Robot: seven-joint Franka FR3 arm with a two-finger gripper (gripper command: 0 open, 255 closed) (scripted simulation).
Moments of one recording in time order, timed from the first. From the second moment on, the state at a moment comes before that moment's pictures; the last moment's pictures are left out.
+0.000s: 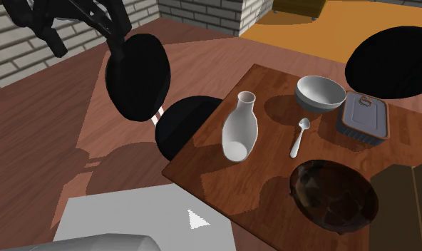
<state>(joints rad) -0.01 -0.82 -0.07 -2.38 0.02 1.58 0.14</state>
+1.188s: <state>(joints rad) -0.12 -0.70 -0.43 -2.47 -0.23 1.85 -0.23</state>
